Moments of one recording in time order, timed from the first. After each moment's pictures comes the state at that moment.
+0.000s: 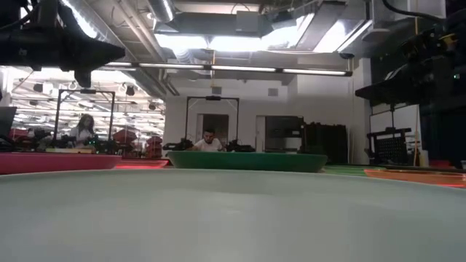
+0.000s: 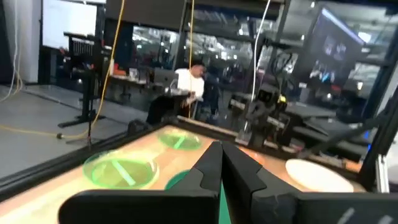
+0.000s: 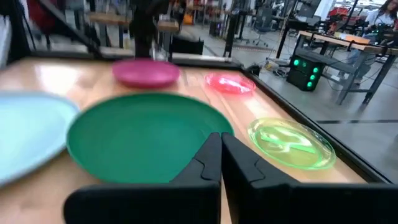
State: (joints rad) left arm -0.04 0.01 0.01 0.17 -0.39 -0.17; right arm -0.16 0.16 0.01 0.05 0.04 -0.12
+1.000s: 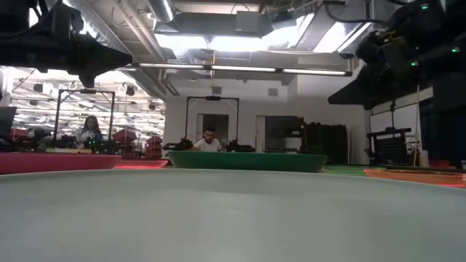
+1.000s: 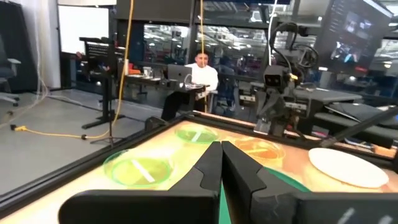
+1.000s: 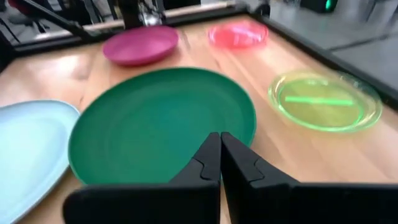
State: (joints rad) left arm -0.04 0.20 0.01 0.30 -0.45 -0.09; right arm -0.16 0.79 0.23 0.22 0.03 0.12
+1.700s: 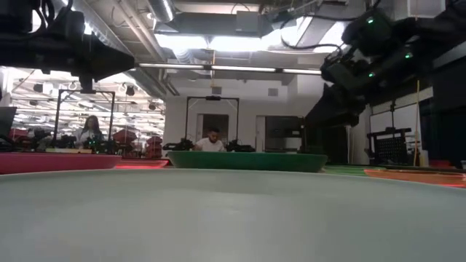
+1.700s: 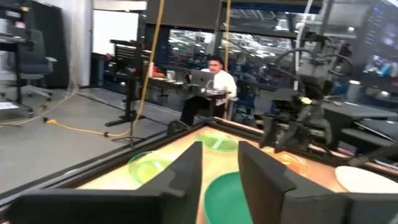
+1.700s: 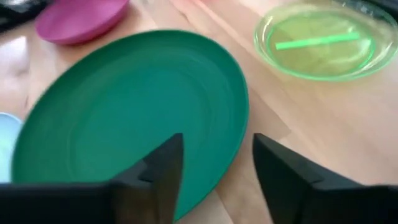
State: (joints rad) left arm 0.04 0.23 0.01 0.34 -0.46 -0.13; right arm -0.16 1.22 0.43 0.21 0.11 0.34
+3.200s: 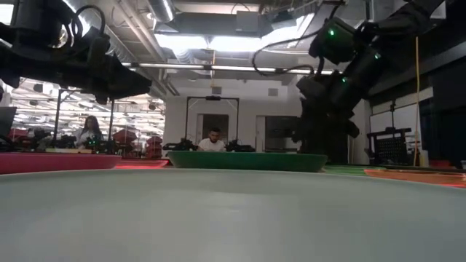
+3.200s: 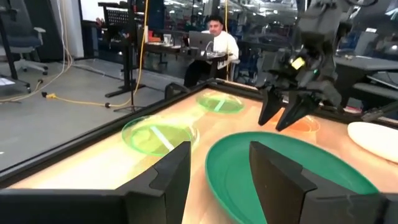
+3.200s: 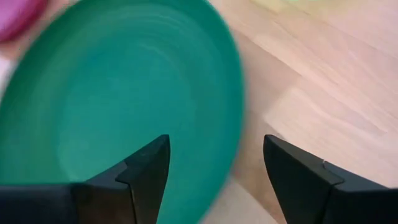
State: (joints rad) left arm 0.11 0.73 0.01 0.68 -0.37 -0.15; right arm -0.16 1.43 0.66 -0.08 0.09 0.65
